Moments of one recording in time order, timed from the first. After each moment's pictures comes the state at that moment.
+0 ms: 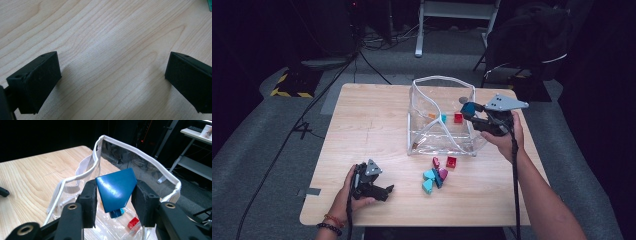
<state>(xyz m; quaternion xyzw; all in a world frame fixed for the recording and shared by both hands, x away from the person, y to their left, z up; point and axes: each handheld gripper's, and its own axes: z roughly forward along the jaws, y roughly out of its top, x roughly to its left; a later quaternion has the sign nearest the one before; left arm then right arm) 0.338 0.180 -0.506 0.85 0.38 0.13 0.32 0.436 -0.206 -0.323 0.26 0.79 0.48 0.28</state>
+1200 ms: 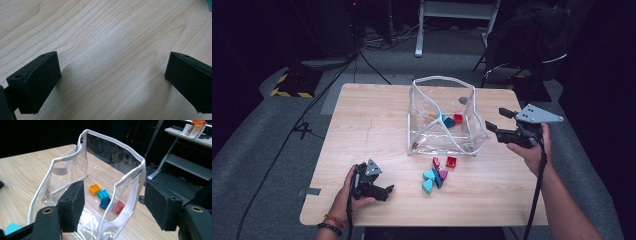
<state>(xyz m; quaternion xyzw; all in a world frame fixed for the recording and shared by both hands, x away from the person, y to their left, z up) 0.338 0.180 -0.506 0.85 0.38 0.13 0.32 0.402 -0.274 -0.325 0.28 0.77 0.48 0.30</state>
